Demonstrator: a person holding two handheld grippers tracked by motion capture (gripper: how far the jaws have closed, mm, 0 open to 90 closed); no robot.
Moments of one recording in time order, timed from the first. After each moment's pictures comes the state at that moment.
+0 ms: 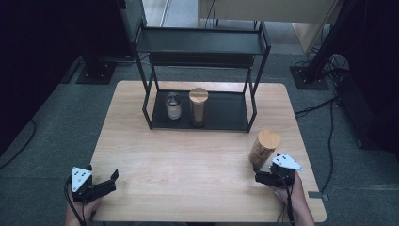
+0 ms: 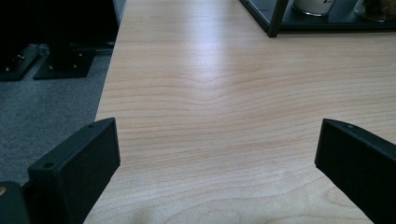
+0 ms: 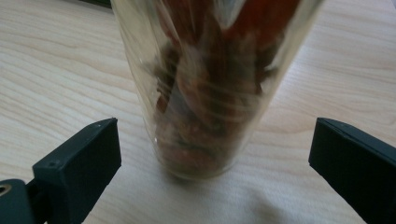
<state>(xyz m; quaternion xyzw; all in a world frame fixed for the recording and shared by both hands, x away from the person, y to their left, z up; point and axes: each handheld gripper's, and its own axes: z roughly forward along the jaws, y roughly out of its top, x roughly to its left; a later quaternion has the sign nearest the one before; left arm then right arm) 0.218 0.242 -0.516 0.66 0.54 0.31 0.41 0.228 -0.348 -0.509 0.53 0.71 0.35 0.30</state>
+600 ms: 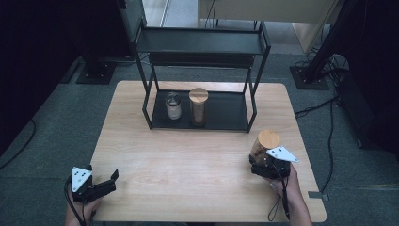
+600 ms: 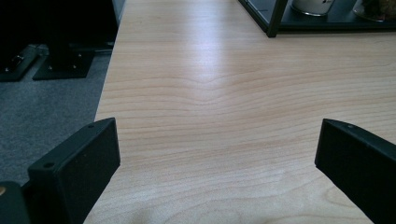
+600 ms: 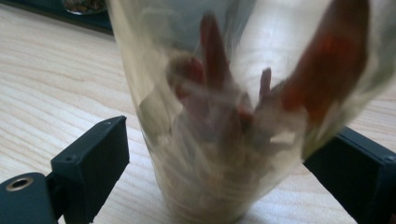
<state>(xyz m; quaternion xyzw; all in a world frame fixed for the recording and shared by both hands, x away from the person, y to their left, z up) 0.218 0.242 -0.516 0.66 0.54 0.31 0.41 0.247 -0.337 -0.494 0.53 0.70 0.36 0.30</state>
